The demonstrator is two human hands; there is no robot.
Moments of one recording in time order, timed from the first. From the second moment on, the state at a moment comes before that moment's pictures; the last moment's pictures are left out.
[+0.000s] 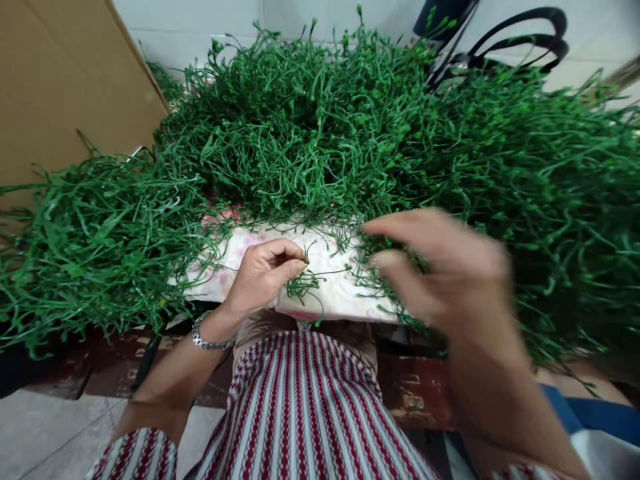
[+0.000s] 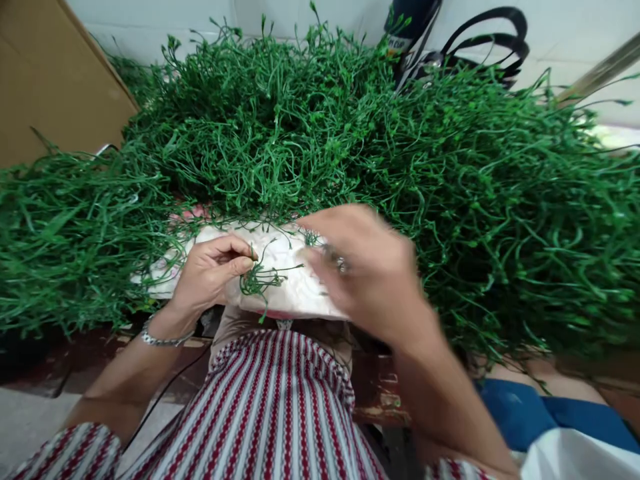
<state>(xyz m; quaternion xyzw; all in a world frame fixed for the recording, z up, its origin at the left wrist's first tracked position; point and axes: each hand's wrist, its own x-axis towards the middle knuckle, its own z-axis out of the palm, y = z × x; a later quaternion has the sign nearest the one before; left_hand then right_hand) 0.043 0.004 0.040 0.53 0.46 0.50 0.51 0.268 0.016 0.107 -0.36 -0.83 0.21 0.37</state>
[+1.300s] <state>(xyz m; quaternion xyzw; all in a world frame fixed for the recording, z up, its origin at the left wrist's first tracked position) 0.042 -0.038 0.023 0.64 0.52 0.45 0.34 0.203 -0.009 0.005 -0.32 -0.81 0.33 0.38</state>
